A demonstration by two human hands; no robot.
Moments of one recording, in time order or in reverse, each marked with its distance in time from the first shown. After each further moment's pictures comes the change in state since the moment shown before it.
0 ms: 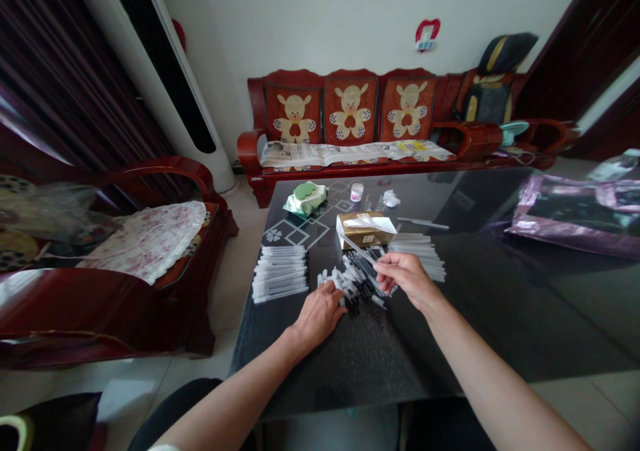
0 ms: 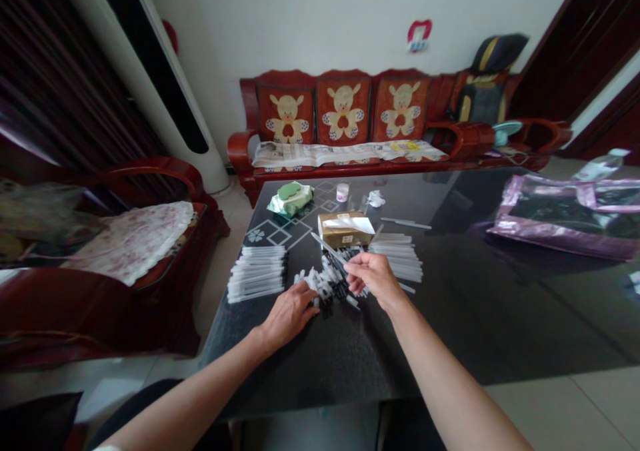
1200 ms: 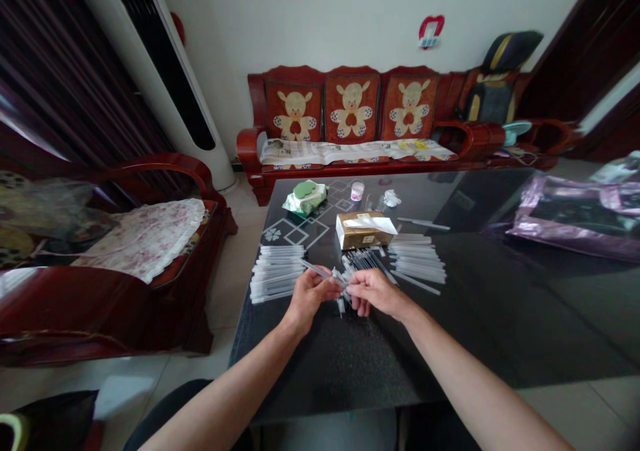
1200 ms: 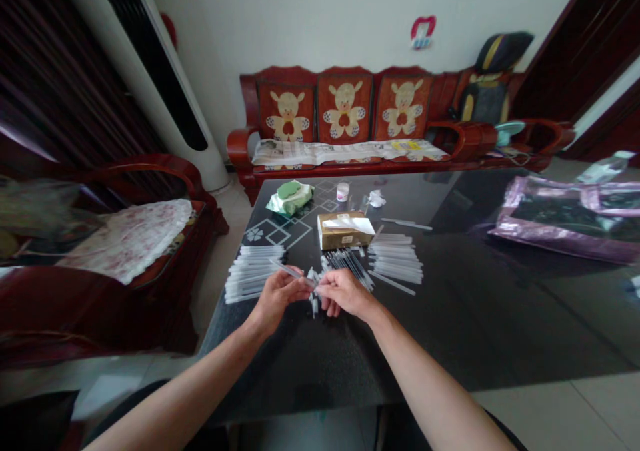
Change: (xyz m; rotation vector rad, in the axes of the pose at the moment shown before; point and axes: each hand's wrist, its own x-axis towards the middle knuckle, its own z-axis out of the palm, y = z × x) left_hand 0.014 -0.003 -0.011 -1.578 0.321 -0.347; right_hand 0.001 0.020 0.040 -0.175 -0.440 0.030
